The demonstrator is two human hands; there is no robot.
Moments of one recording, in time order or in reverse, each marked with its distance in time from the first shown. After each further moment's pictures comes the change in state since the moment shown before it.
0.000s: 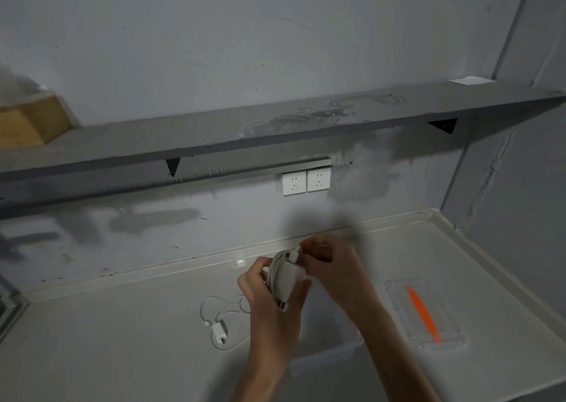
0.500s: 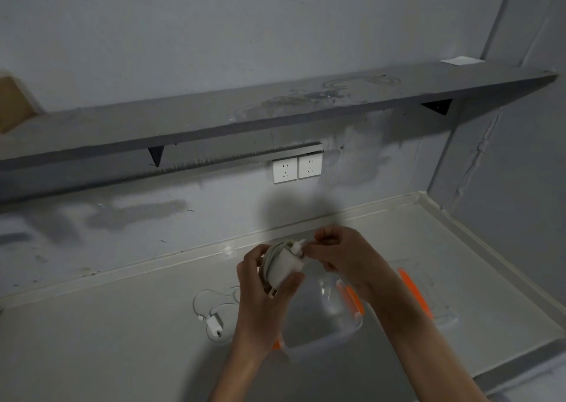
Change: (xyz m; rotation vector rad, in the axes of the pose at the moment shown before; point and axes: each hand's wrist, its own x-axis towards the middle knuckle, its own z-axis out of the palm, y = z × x) left_hand 0.025 -0.025 -0.025 -0.052 -0.250 -0.125; right_hand 0.012 -0.008 -0.007 0.123 -0.107 0.227
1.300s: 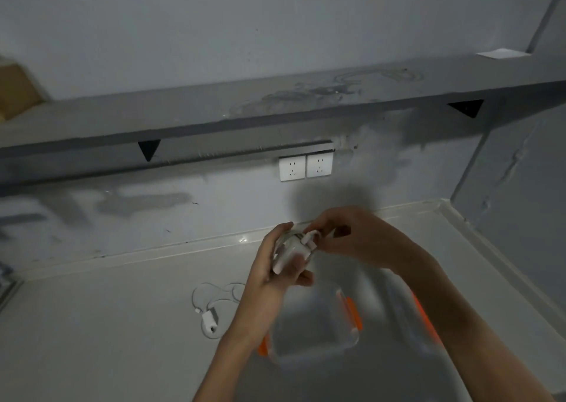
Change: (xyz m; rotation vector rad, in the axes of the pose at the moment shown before) left_hand 0.032 0.021 0.039 -0.239 -0.172 -0.079; right_hand 0.047 -0.029 -0.064 -0.620 -0.326 -0.338
